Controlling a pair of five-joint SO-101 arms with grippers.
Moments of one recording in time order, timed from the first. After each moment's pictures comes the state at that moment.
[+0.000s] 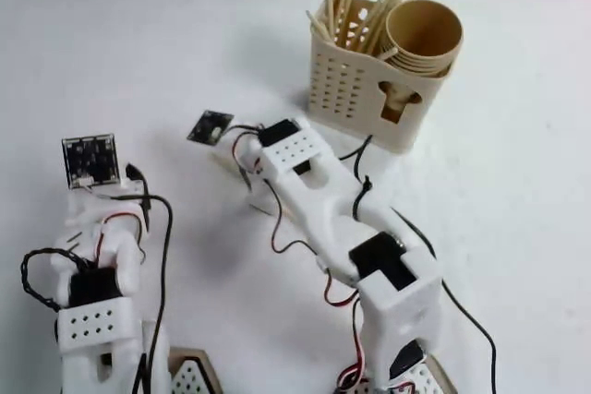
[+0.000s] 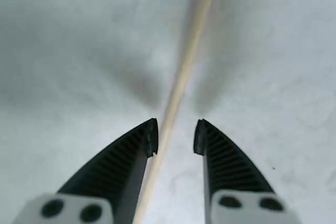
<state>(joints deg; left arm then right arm) -18.9 -69.6 83.1 30.2 -5.8 -34.7 19.6 5.4 67.9 33.5</state>
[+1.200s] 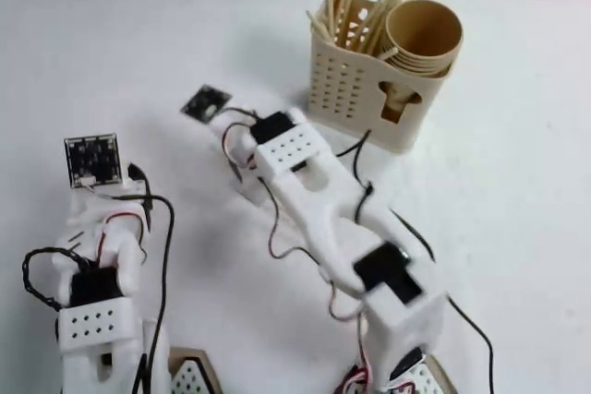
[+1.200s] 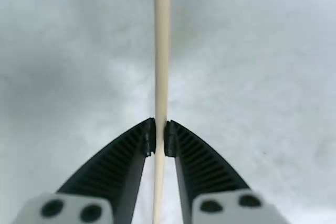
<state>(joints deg) -18.3 -69.6 83.1 30.2 -5.8 -37.3 11.9 1.0 71.4 20.5</state>
